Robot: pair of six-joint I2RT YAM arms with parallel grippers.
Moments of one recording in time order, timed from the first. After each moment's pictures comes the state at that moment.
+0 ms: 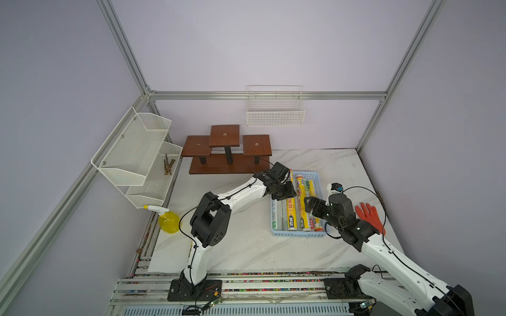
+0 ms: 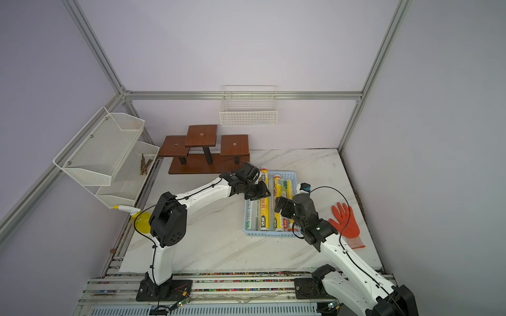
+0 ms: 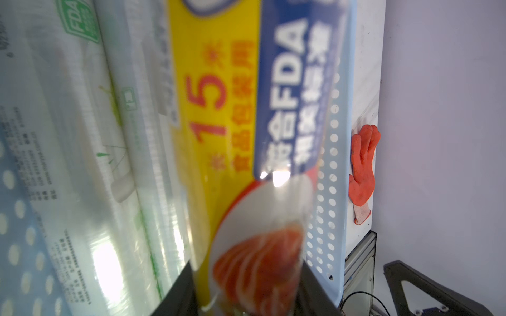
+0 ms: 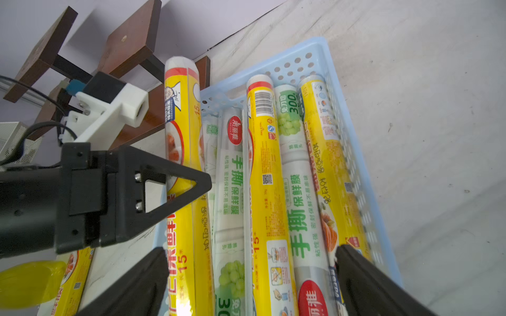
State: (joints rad) left arm -0.73 2.06 1.72 -0.56 0.29 -0.80; right arm 0.43 0.93 0.62 -0.26 0.12 0.68
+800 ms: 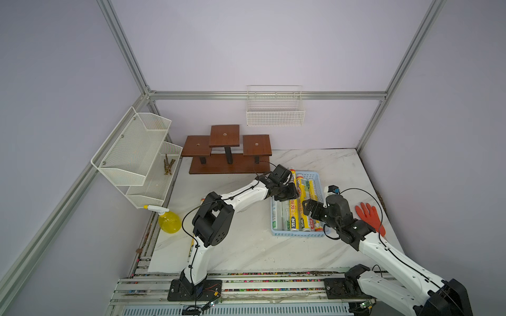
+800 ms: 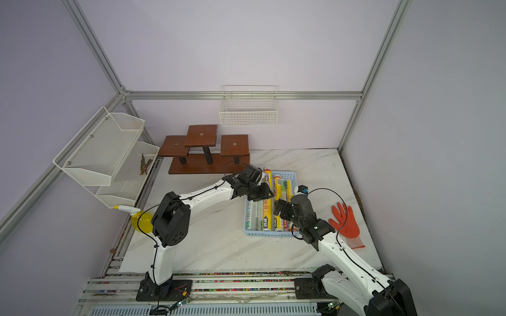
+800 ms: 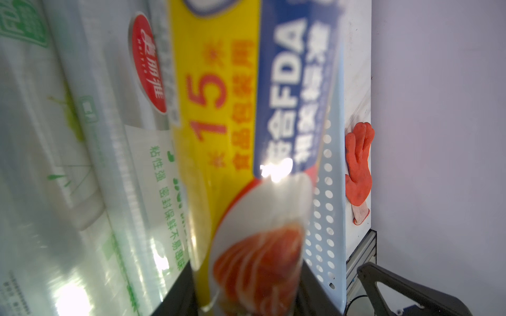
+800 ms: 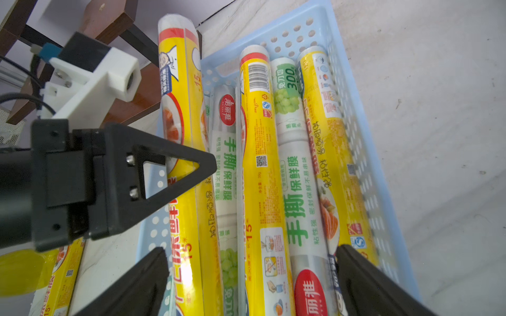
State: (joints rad) left arm -0.75 2.10 1.71 -0.47 0.30 -0.79; right arm 0.43 0.96 0.60 -0.26 0.11 0.68
